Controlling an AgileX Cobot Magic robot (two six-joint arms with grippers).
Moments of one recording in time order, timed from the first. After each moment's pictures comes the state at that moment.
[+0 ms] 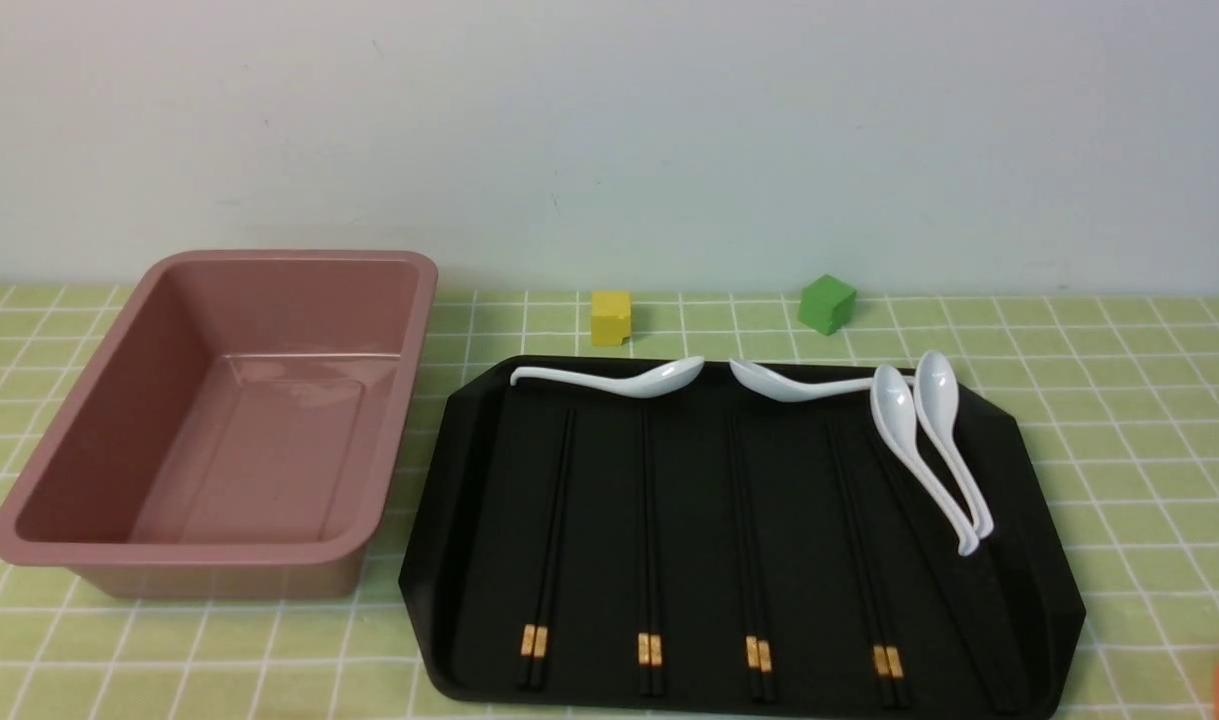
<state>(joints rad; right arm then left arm) 0.06 -0.01 0.02 -0.03 0.36 0.03 -0.14 -0.01 0.03 -0.75 0.29 -0.77</state>
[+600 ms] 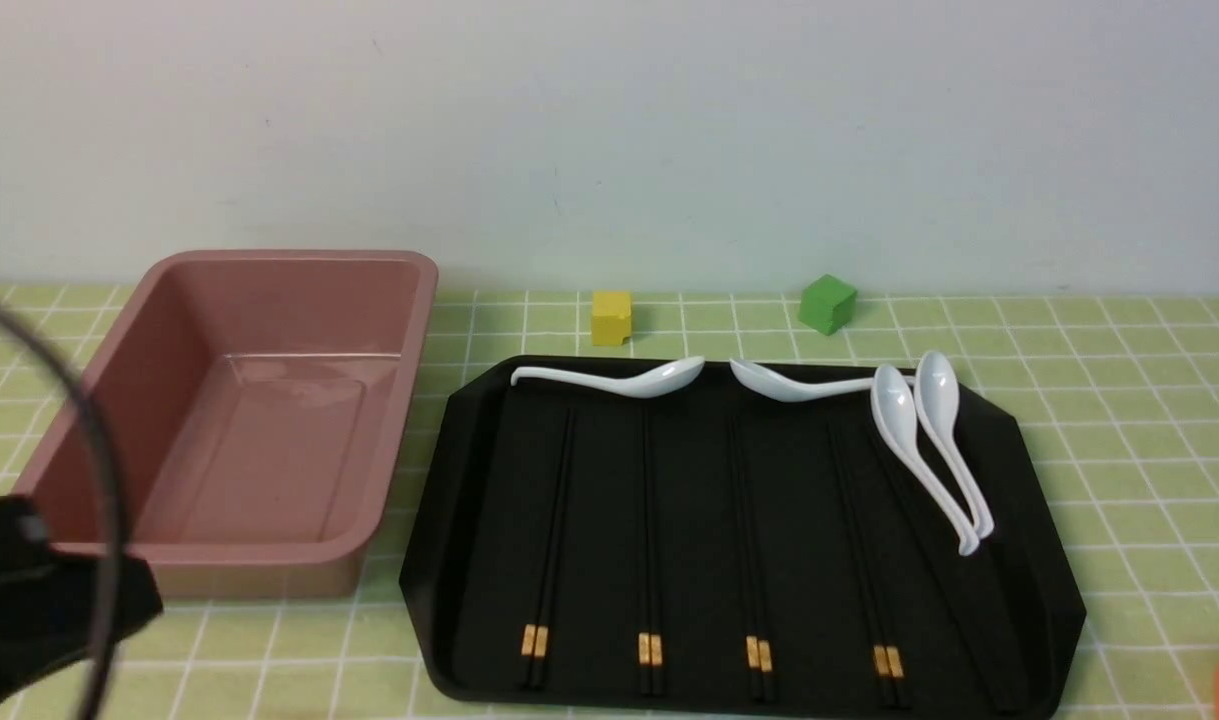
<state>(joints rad) 0.06 -0.01 0.02 -0.03 0.37 0.03 -0.14 0.71 -0.73 -0.41 0.91 -0.39</state>
